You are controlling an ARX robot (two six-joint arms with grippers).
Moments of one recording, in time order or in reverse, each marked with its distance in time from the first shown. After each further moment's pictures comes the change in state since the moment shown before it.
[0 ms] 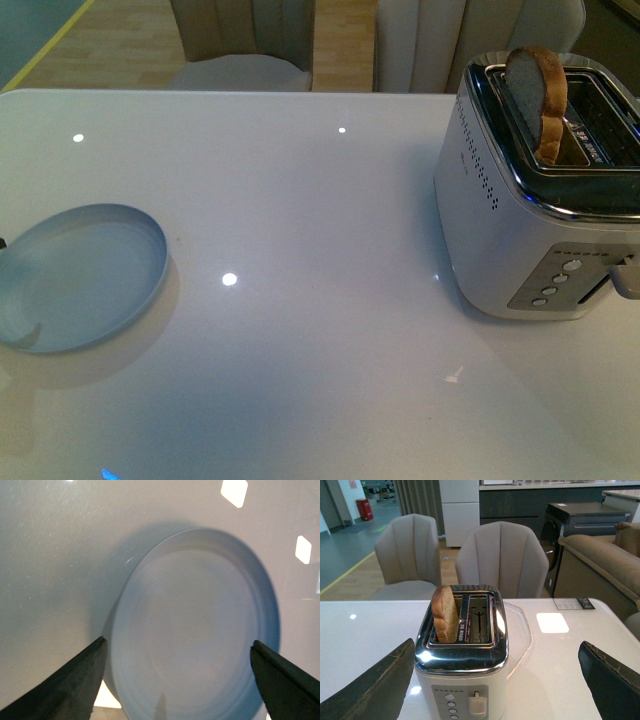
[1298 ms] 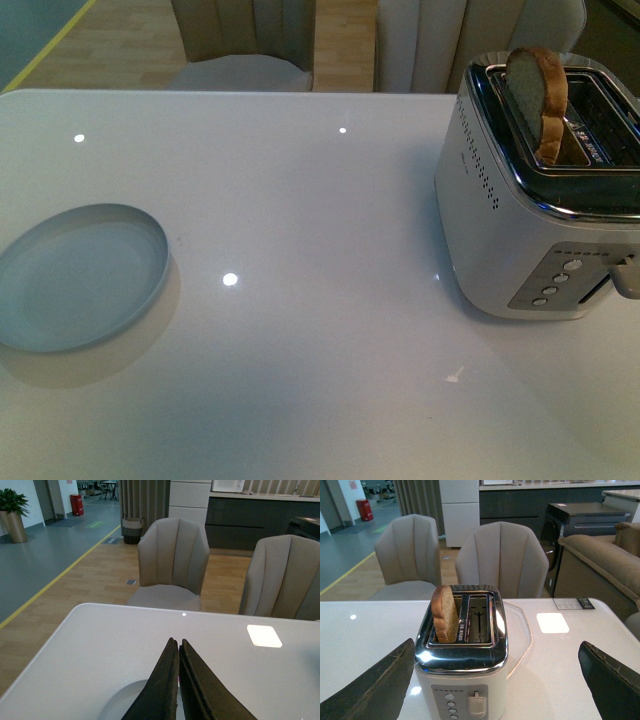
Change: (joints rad) left arm -0.455 -1.159 -0.832 0.615 -0.605 0.079; right arm 0.000 -0.001 0.000 -0.001 0.000 0.000
